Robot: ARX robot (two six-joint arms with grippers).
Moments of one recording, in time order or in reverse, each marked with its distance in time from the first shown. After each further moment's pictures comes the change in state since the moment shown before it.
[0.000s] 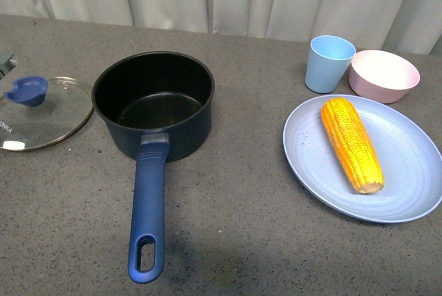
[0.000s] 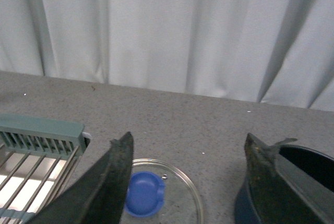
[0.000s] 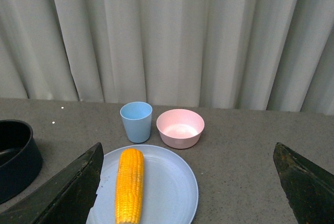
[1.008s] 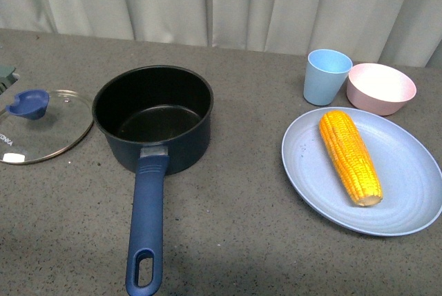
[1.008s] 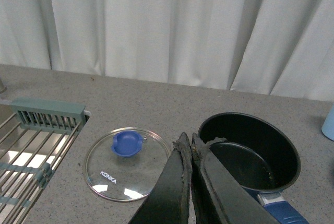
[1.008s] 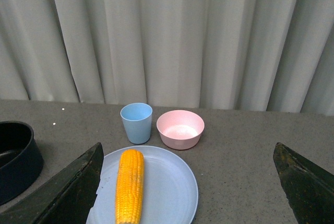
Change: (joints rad) left arm -0.161 -0.990 -0.361 -0.621 -0.151 -0.008; right arm 0.000 0.000 0.000 0.000 0.000 0.000
